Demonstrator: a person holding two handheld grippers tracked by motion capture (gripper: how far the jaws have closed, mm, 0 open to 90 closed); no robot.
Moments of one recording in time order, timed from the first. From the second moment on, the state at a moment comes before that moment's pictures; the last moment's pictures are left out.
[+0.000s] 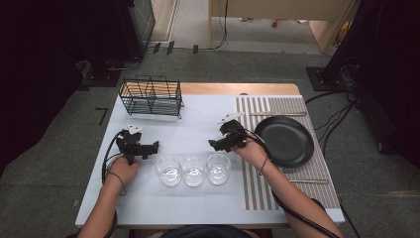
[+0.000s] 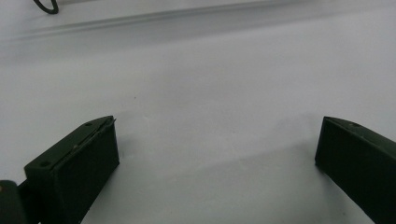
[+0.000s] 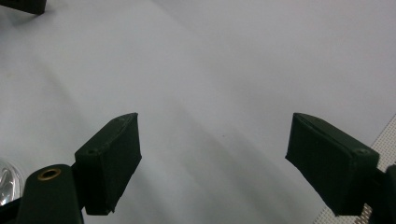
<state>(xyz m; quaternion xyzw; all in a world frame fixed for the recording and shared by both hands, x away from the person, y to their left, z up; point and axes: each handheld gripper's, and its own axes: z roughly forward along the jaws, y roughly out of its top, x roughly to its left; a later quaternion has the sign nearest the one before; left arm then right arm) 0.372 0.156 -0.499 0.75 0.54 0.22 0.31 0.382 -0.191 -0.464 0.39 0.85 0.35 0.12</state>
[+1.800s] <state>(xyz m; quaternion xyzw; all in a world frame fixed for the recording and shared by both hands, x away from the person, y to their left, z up) 0.372 0.156 -0.499 0.75 0.54 0.22 0.30 0.364 -0.198 -0.442 0.36 0.85 0.36 0.11</state>
